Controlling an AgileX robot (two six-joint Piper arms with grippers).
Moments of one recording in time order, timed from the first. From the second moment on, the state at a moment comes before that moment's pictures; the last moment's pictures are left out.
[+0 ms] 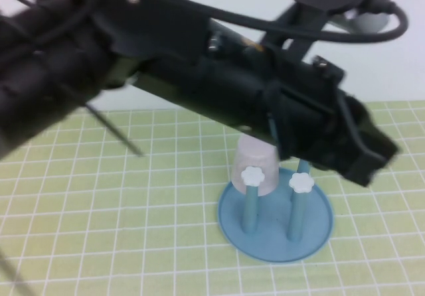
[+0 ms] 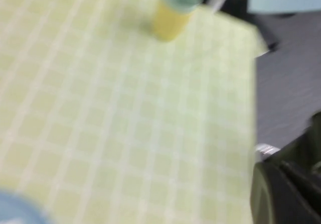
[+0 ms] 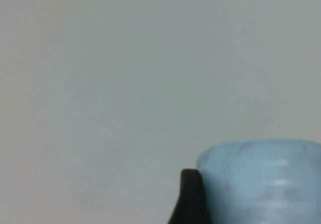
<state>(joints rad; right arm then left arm) 0.00 0.41 -0.48 1.42 0.13 -0.79 -0.79 1.54 -1.58 -0.83 0.97 0.67</state>
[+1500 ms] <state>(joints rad) 0.00 1.45 -0.92 1.70 1.04 -2.05 -0.79 0.92 -1.00 0.35 0.85 -0.25</state>
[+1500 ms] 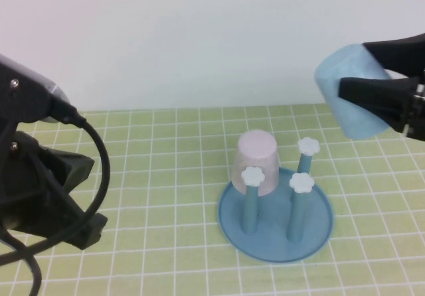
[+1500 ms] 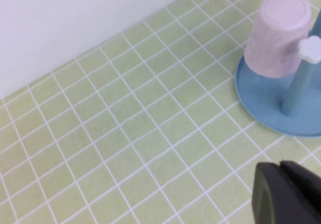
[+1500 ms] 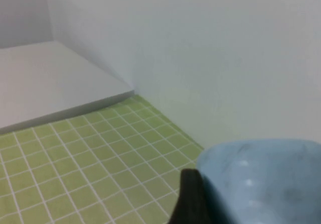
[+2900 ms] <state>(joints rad) 0.09 1.97 -1.16 1.70 1.17 -2.28 -0.79 1.01 -0.98 0.49 0.83 -0.34</state>
